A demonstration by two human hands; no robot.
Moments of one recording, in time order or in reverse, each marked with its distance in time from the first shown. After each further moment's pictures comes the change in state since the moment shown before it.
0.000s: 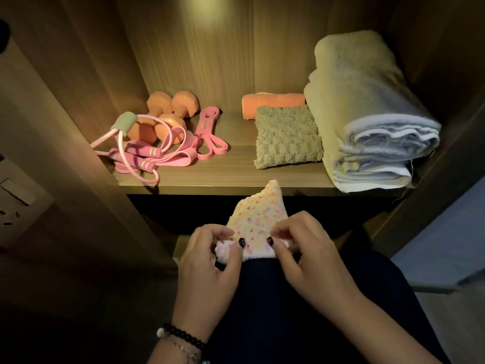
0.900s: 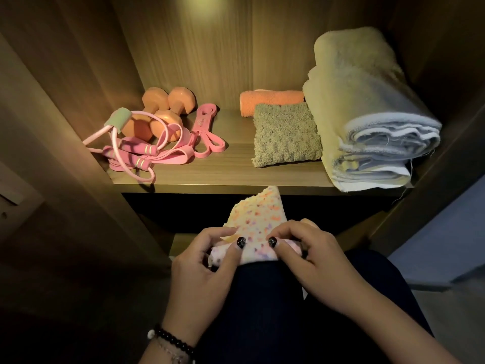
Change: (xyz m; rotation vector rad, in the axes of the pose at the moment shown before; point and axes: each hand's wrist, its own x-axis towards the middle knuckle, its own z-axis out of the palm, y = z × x) left_hand 0.002 -0.009 -0.002 -0.191 -0.044 -0.025; right_hand 0.004 0.010 -0.008 0.293 -0.169 0.166
